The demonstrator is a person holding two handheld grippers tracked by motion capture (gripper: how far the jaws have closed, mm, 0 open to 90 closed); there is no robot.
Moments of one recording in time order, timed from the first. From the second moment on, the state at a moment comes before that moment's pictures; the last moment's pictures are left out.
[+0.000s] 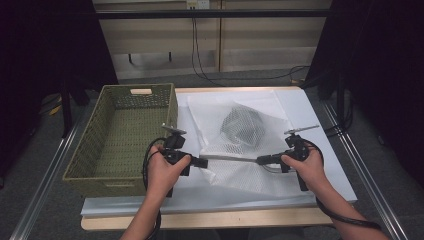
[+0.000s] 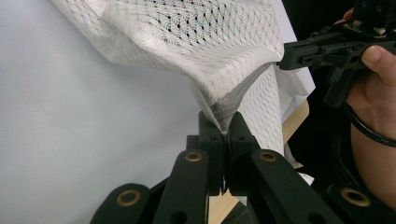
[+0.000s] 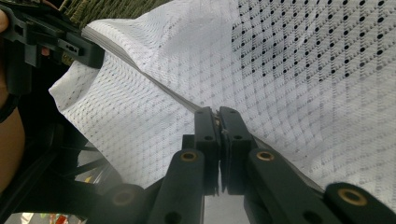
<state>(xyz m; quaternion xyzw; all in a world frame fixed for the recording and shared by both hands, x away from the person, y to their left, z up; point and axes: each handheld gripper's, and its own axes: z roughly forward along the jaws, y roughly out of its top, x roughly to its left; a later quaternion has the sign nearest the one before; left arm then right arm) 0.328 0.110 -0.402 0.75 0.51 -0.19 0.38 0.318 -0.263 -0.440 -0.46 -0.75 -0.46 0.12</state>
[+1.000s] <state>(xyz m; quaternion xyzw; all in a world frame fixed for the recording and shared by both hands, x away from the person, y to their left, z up) 0.330 0.110 -0.404 0.76 0.50 -0.20 0.37 0.312 -0.282 -0.442 -0.47 -0.74 -0.46 0.12</state>
